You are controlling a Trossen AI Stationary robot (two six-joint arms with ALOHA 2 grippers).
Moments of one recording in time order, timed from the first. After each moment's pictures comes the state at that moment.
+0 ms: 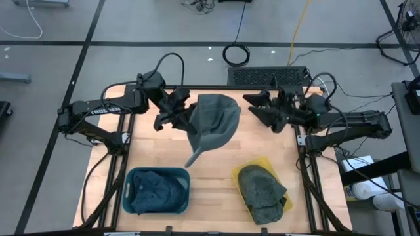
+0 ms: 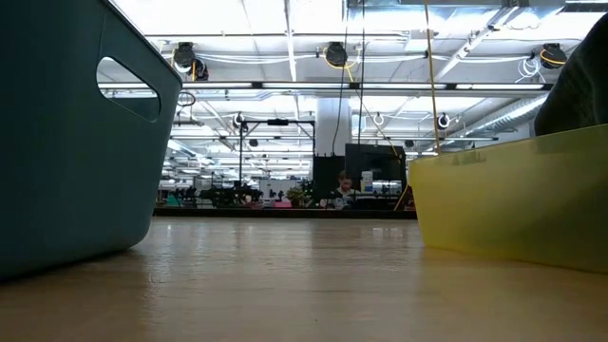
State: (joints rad) left arm 0.26 1.34 1.22 0.26 1.04 -0.66; right arm -0.01 1.01 0.93 0.53 0.05 0.56
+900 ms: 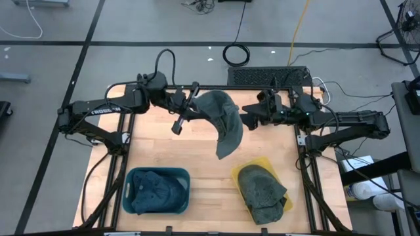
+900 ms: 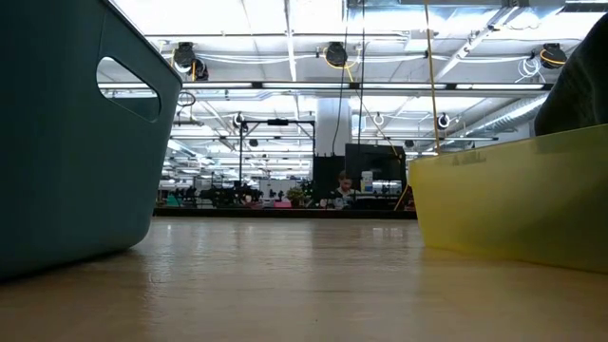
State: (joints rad) left arm 0.26 1.34 1.22 0.15 0.65 0.18; right arm -0.05 1.07 0.93 0.48 -0.14 1.56
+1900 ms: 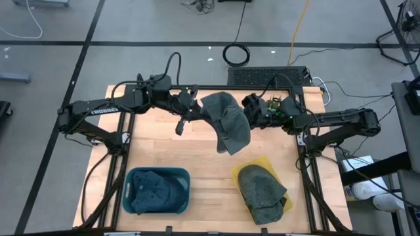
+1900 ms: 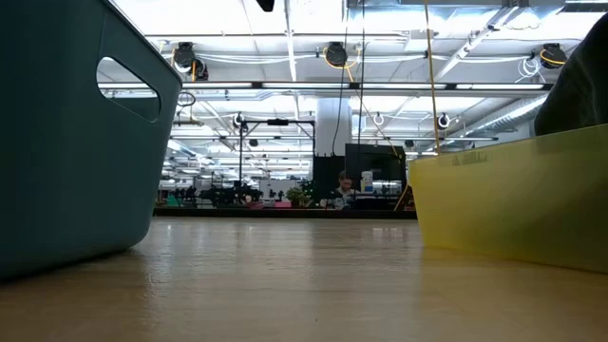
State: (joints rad) left arm 0.26 1.34 1.22 -0.01 0.55 0.15; right arm -0.04 1.24 0.93 0.70 -0.21 1.64
